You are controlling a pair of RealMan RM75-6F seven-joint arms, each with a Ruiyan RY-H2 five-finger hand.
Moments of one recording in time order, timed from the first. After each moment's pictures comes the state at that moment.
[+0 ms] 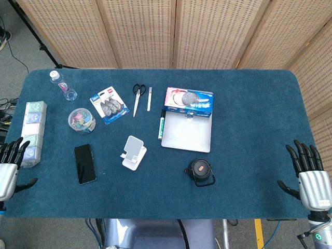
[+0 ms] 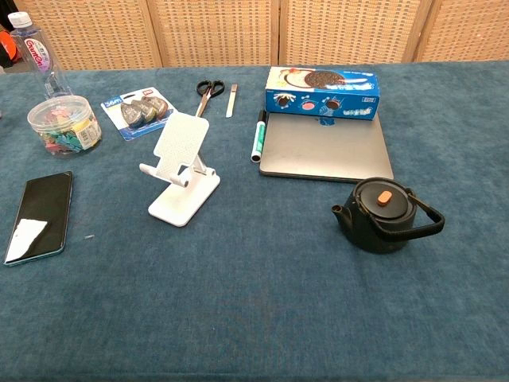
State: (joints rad) left arm -0.10 -1.15 -0.04 -1.57 1.49 1.48 0.06; right arm 0.07 -1.19 0.08 -1.50 -1.62 1.65 -0.01
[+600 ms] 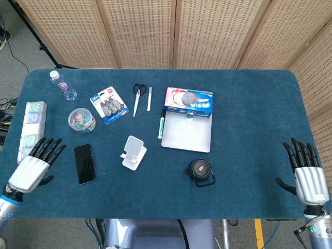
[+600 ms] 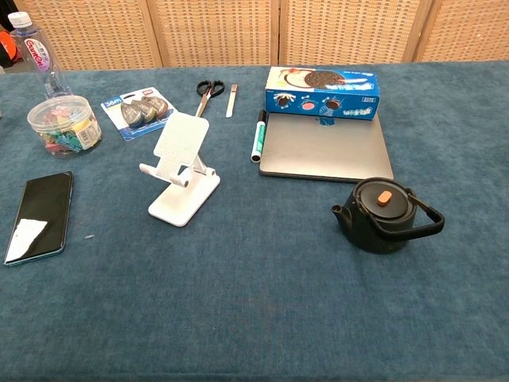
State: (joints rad) left arm -0.28 -1.23 0.03 -1.22 1.82 1.40 0.02; right arm 0.10 -1.23 0.10 -1.47 -1.55 1.58 -0.04
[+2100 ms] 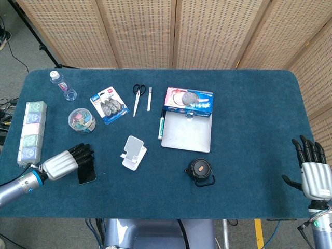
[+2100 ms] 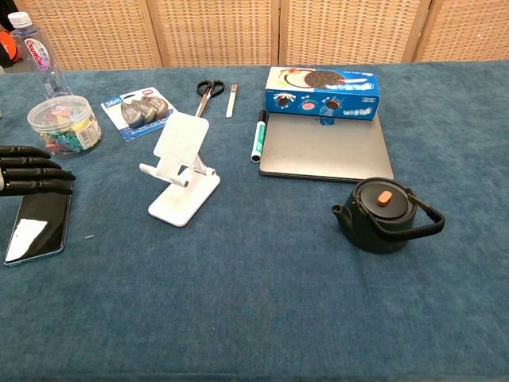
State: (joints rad) left arm -0.60 -1.43 0.29 -0.69 2.01 1.23 -0.27; right arm 0.11 -1.20 0.13 -1.49 -1.45 1.50 -0.04
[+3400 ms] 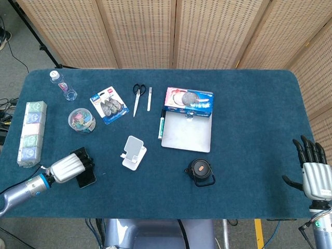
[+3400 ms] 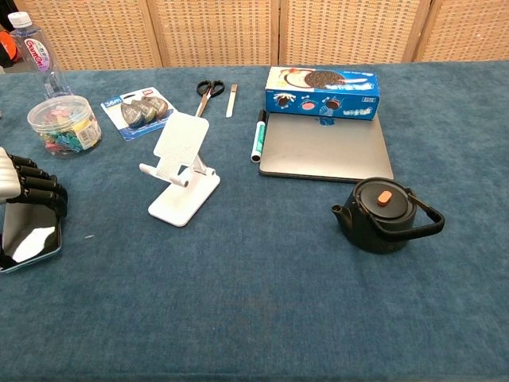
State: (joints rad) left arm -0.57 -1.55 0.32 -0.54 1.96 1.38 -0.30; right arm 0.11 -1.19 0.13 -1.51 -1.44 1.49 -0.02
